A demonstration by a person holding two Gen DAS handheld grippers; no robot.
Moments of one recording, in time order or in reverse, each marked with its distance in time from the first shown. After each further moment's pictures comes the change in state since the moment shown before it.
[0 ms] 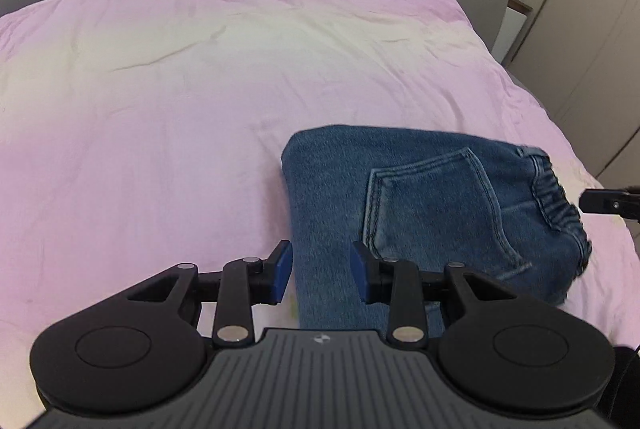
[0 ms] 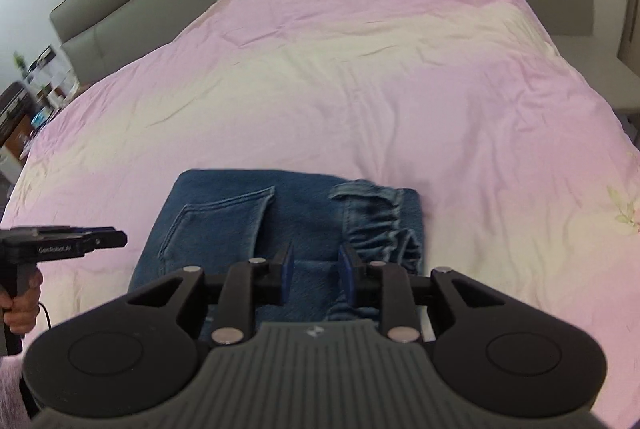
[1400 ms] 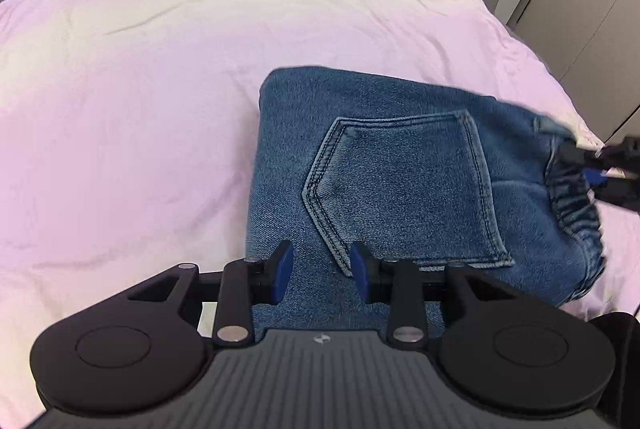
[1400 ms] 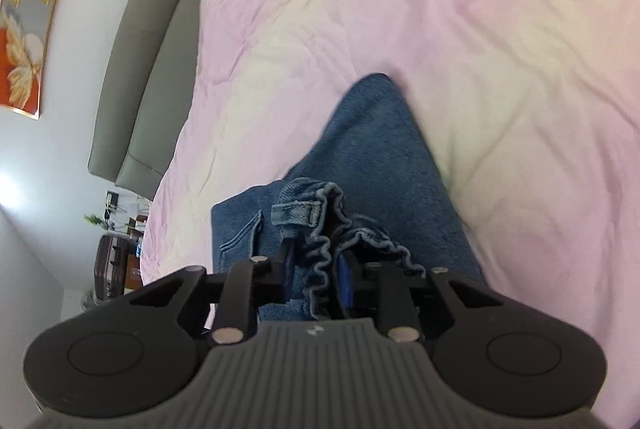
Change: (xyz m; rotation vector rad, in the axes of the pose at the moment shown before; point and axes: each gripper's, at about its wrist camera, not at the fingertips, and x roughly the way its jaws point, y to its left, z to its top) left arm -0.006 -0.025 -0.019 -0.010 0.103 0.042; right arm 0.037 -0.098 -0.048 0.603 -0.020 0.360
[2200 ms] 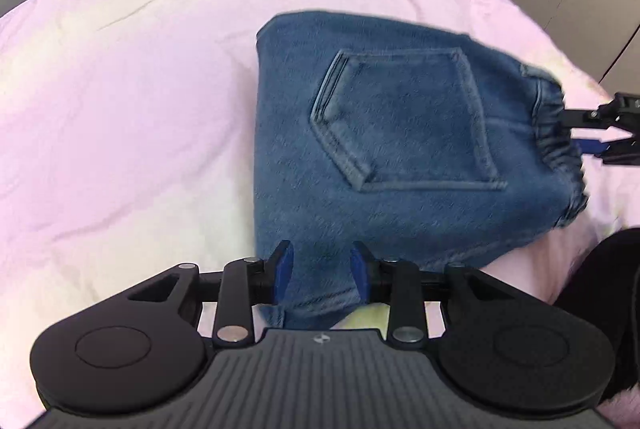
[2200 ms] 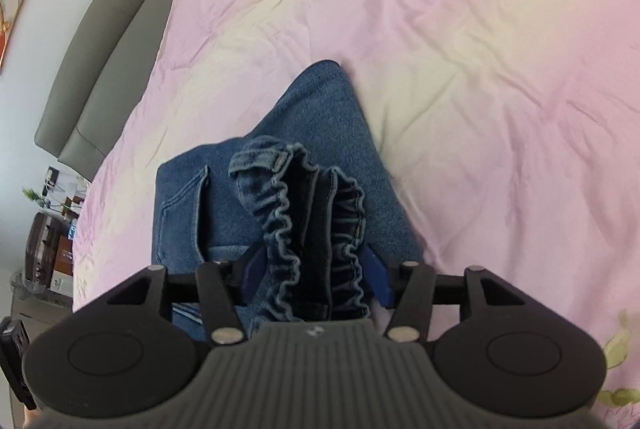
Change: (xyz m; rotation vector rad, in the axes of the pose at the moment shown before) left arm -0.027 0.016 -0.034 0.127 0.054 -0.001; right arm -0.018 -0.026 -0.044 -0.014 -0.036 -0.202
